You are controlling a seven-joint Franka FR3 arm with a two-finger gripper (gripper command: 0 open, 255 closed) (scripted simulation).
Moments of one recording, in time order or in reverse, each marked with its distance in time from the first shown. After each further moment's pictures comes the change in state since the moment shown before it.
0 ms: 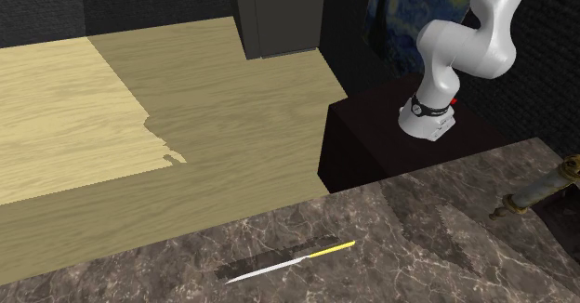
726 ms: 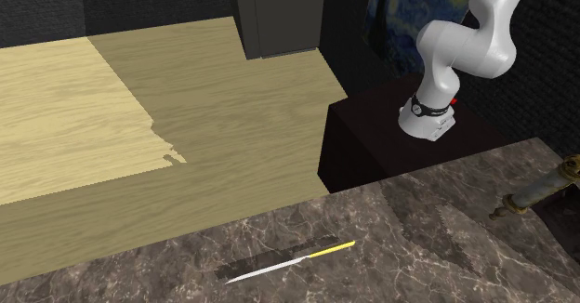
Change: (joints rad) arm 0.033 -0.047 0.023 -0.165 0.047 0.129 -0.009
